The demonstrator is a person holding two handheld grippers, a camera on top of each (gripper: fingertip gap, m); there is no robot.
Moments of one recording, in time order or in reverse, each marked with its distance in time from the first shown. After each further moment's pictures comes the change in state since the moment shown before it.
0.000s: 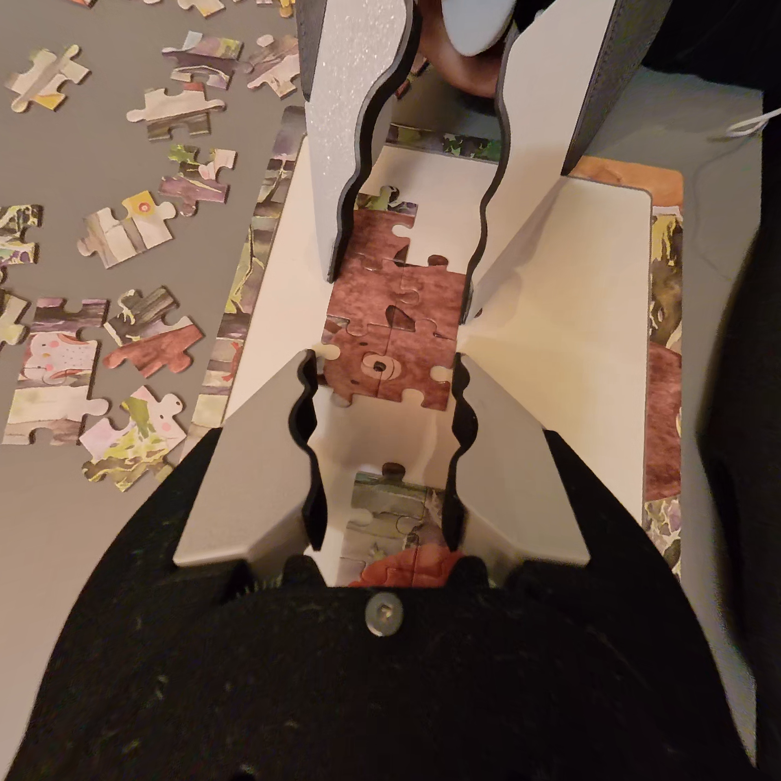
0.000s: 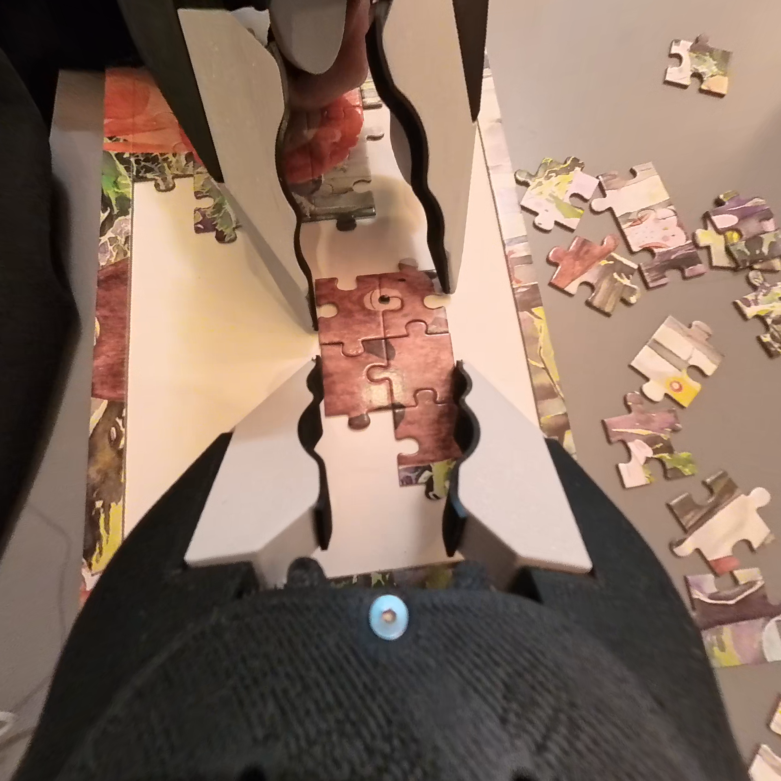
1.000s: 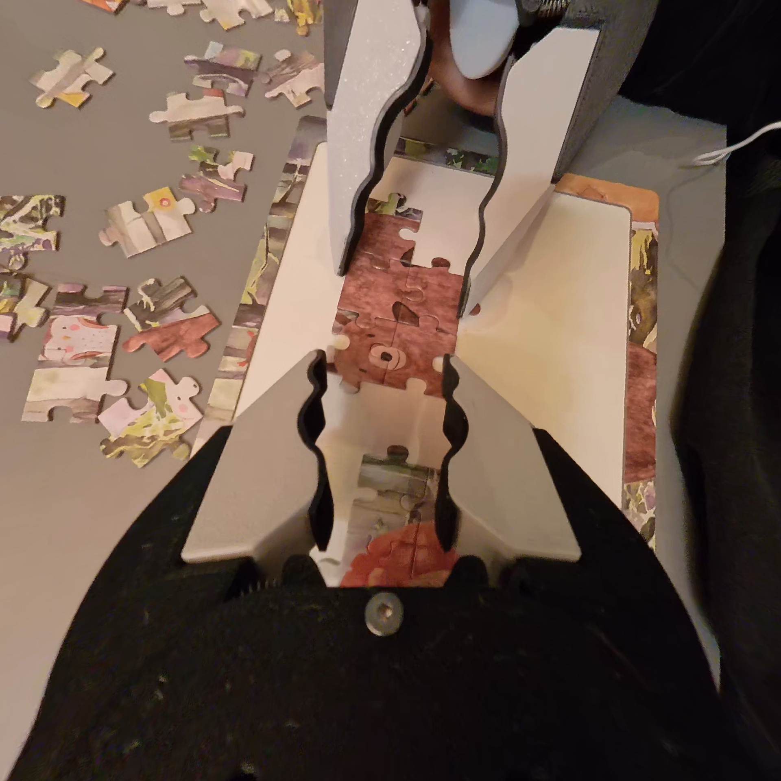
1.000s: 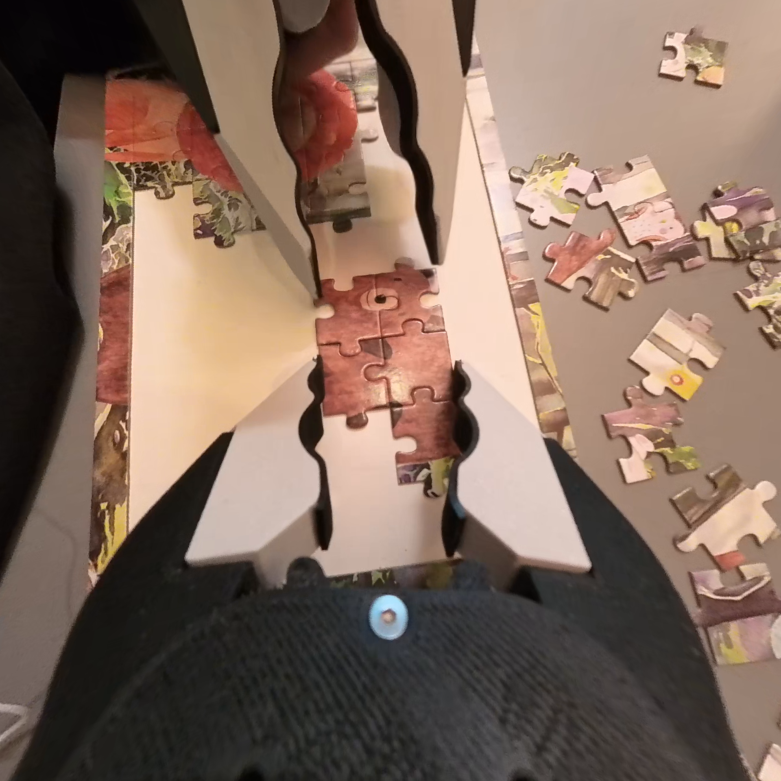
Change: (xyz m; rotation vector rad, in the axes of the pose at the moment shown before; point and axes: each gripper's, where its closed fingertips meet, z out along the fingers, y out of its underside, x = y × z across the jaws) left arm -0.003 -0.001 -0.013 0.022 0.023 -0.039; right arm 0.001 0.000 -0.001 0.007 -0.005 0.026
